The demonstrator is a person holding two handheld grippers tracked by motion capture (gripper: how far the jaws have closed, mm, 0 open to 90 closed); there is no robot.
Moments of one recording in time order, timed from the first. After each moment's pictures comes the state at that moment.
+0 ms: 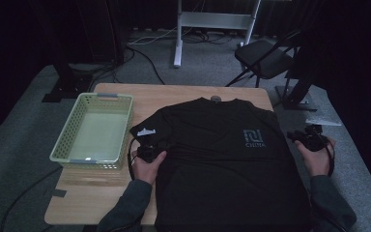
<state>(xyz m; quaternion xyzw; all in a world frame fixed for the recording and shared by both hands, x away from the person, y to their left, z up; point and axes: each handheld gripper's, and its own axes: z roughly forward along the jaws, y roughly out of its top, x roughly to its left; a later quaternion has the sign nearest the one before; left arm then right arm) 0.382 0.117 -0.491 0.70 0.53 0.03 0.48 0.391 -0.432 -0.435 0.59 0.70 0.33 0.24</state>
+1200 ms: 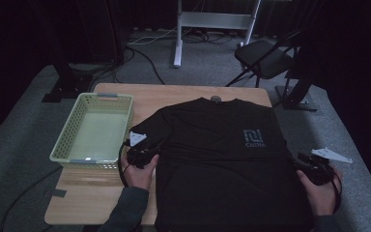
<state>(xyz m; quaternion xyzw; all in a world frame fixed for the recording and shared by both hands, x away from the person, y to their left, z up) 0.345 0.134 -0.470 0.67 0.55 0.18 0.46 0.285 -0.416 -0.445 0.56 0.69 0.37 0.28</state>
